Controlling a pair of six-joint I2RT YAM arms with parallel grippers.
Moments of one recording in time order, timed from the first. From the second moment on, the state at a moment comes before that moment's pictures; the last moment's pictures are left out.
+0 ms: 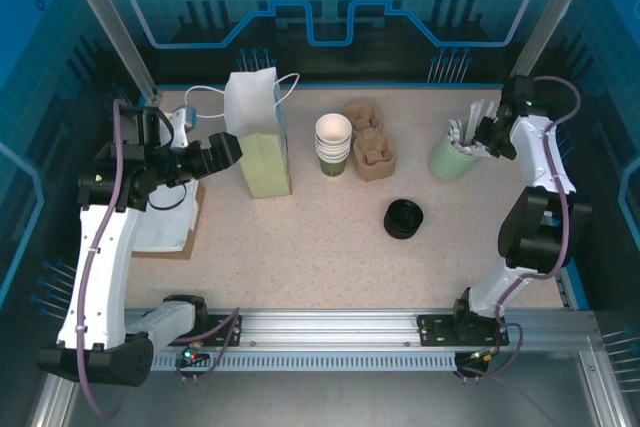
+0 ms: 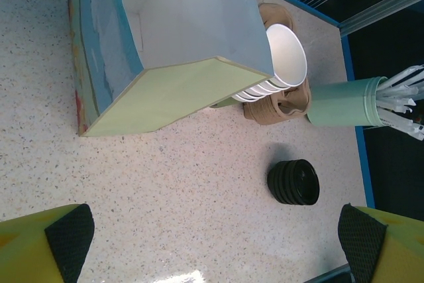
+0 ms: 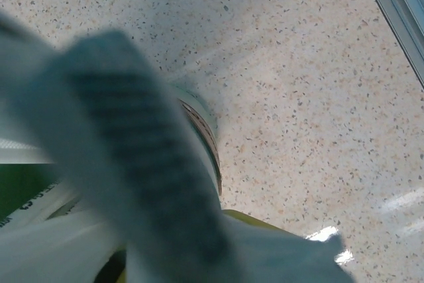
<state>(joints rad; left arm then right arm) 0.01 1.08 1.42 -1.10 0.46 -0.43 -0.23 1.74 1.57 -0.98 0.02 0.33</state>
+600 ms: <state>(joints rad) 0.01 1.07 1.41 -1.10 0.47 -0.42 -0.24 1.61 1.51 -0.94 -0.03 0.30</state>
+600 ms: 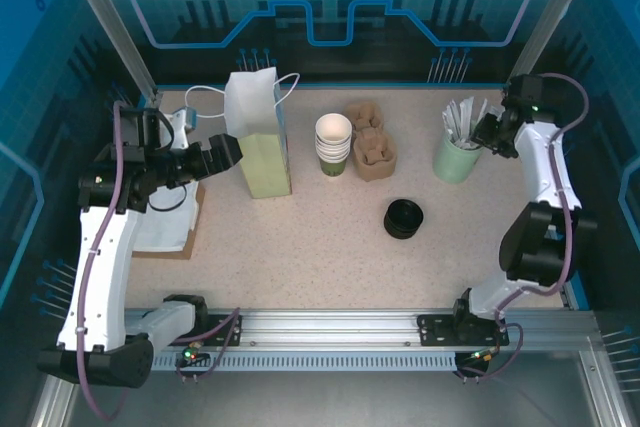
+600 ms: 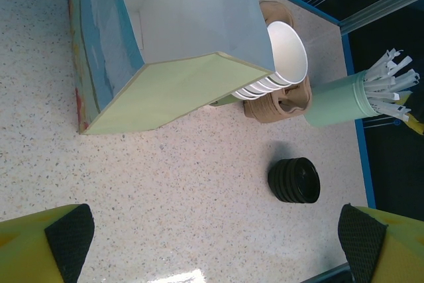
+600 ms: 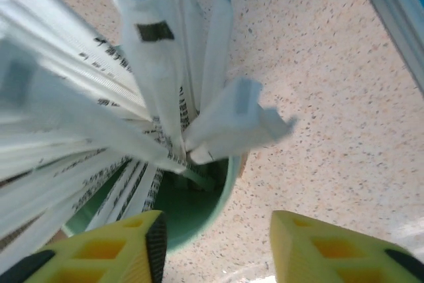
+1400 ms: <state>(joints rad) -0.33 1.05 1.13 -0.81 0.54 -0.67 0.07 1.04 1.27 -0.98 -0.27 0.35</state>
